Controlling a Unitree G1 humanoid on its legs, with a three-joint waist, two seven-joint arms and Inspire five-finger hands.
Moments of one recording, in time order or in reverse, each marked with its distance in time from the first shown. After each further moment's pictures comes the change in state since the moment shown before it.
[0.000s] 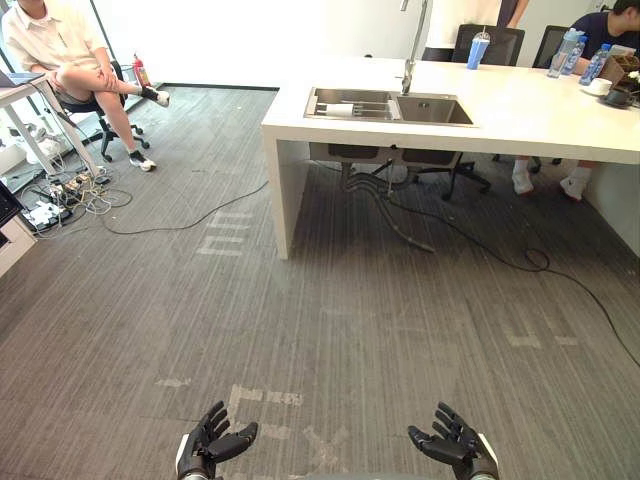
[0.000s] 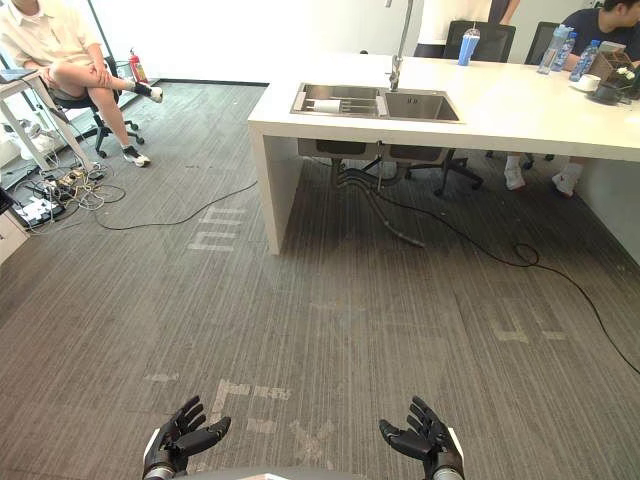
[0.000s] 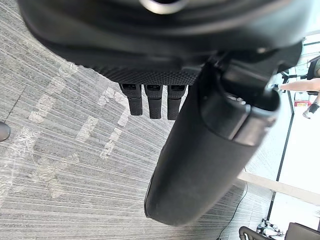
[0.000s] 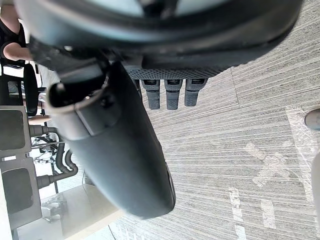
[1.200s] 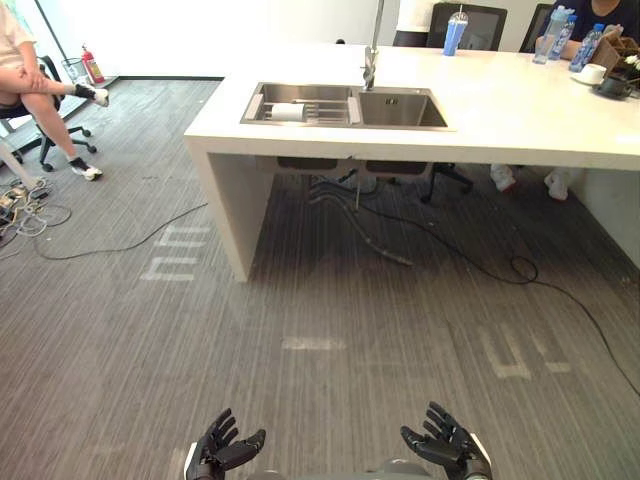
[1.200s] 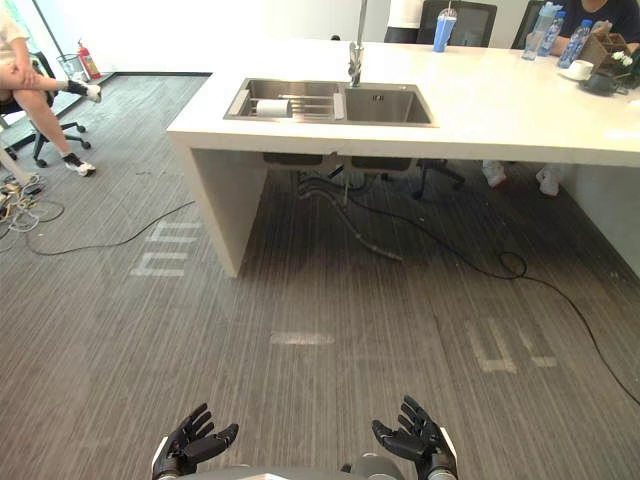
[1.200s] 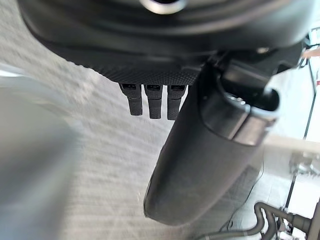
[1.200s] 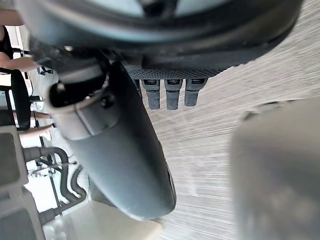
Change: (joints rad) left arm 0.022 -0.048 -0.008 -0.022 0.008 -0.004 -0.001; right arm 0.021 0.029 -0.040 -0.012 0.013 0.002 0.059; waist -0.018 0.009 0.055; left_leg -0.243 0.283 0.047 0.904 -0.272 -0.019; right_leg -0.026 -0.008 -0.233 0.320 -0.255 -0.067
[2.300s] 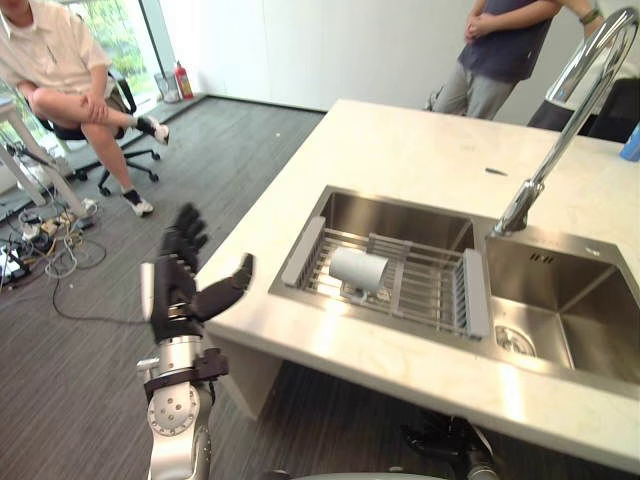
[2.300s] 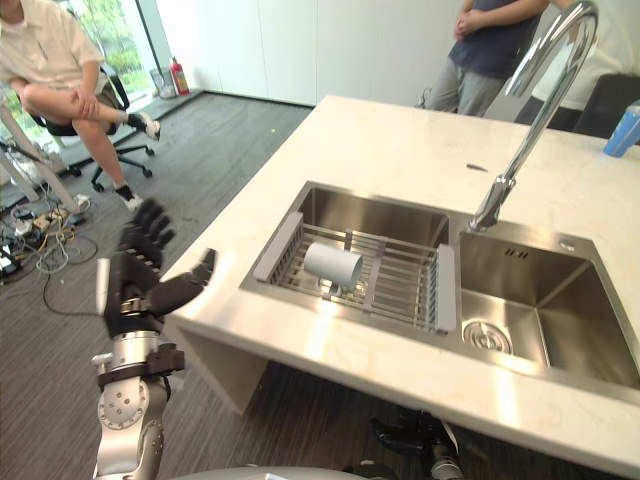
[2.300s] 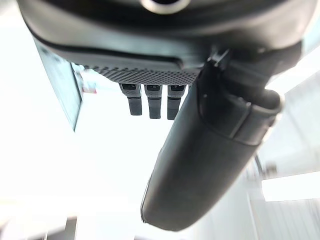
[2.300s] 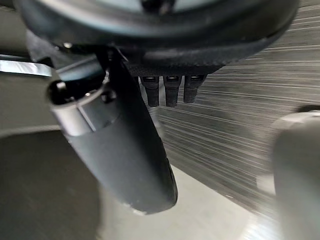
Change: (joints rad) left arm -0.026 0.122 -0.277 -1.108 0.037 -0.047 0.134; right arm 0.038 -0.084 0.215 -0.141 0.058 0.052 -0.019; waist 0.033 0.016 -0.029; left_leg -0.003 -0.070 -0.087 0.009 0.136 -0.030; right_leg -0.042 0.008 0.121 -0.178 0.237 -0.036
